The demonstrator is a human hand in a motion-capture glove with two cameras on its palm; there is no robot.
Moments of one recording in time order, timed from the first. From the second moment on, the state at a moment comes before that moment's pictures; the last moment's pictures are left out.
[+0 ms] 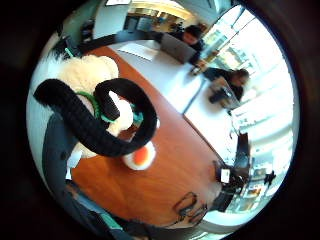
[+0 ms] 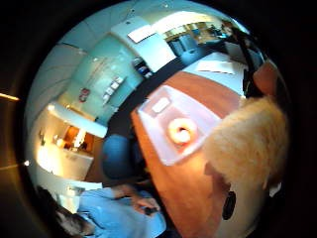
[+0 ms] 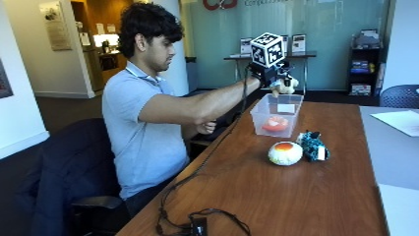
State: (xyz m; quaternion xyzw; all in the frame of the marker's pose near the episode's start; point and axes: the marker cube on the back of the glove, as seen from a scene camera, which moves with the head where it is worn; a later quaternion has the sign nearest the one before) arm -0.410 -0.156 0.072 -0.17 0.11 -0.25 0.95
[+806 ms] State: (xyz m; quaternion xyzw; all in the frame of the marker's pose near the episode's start) arm -0.288 -0.131 0.078 -0.37 0.17 -0.05 0.91
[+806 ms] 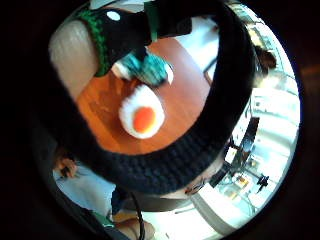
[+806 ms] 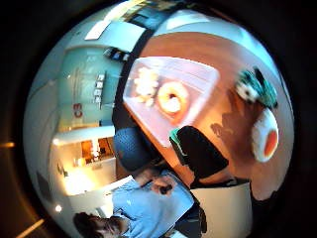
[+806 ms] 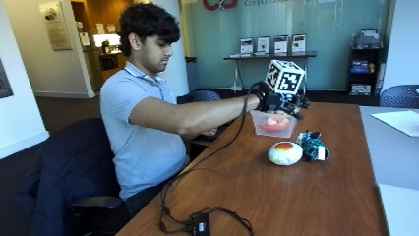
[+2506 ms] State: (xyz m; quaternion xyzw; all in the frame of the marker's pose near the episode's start) arm -0.428 -0.143 0.158 -0.33 0.05 -0.19 0.92
